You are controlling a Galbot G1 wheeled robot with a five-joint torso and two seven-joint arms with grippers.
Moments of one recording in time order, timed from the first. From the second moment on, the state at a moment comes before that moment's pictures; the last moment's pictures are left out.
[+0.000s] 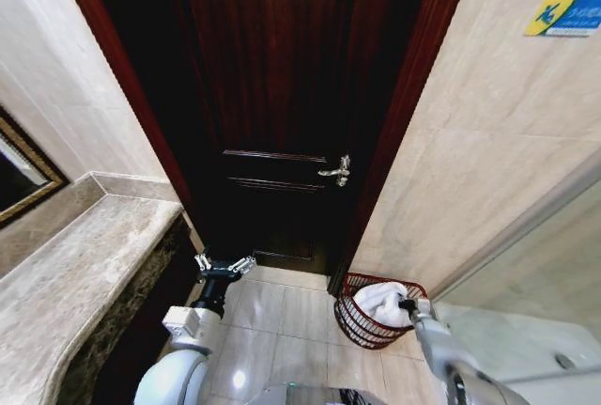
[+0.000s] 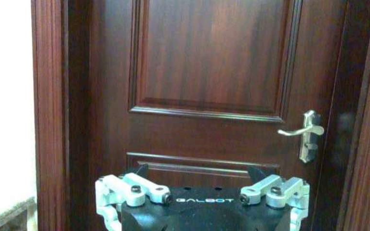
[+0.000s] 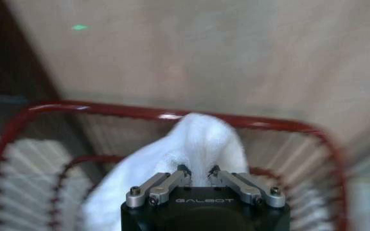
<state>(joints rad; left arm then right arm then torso) 1.79 -1.55 -0.53 -2.43 -0.07 0.14 0.05 -0.65 1.30 0.80 0.19 -0.17 0.15 -0.26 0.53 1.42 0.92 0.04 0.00</state>
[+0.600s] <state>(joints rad) 1.79 -1.55 -0.53 -2.43 -0.07 0.14 0.05 -0.63 1.31 0.79 0.14 -0.22 0.11 -0.23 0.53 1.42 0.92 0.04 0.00</state>
